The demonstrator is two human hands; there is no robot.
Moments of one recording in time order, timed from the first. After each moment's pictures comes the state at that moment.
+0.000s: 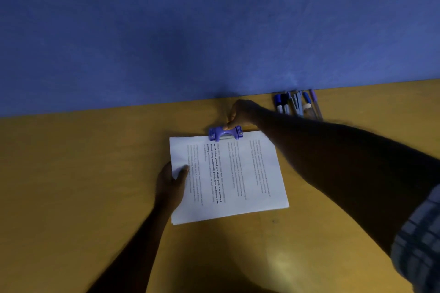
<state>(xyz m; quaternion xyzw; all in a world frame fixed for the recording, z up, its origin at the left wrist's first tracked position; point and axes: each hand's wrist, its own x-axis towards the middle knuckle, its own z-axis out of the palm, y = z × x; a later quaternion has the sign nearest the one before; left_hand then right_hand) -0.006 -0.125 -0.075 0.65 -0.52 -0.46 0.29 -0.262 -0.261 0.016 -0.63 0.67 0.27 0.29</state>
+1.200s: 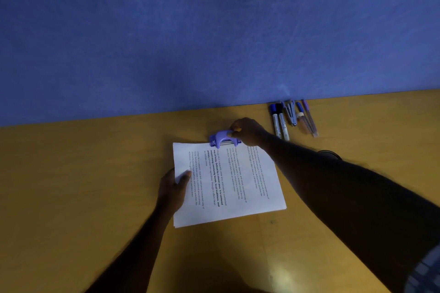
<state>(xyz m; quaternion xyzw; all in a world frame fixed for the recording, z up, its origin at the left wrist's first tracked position) -0.001 -0.120 -0.056 0.61 -0.52 -0.52 0.28 -0.272 -0.209 -0.010 -0.65 0.70 -0.01 0.31</state>
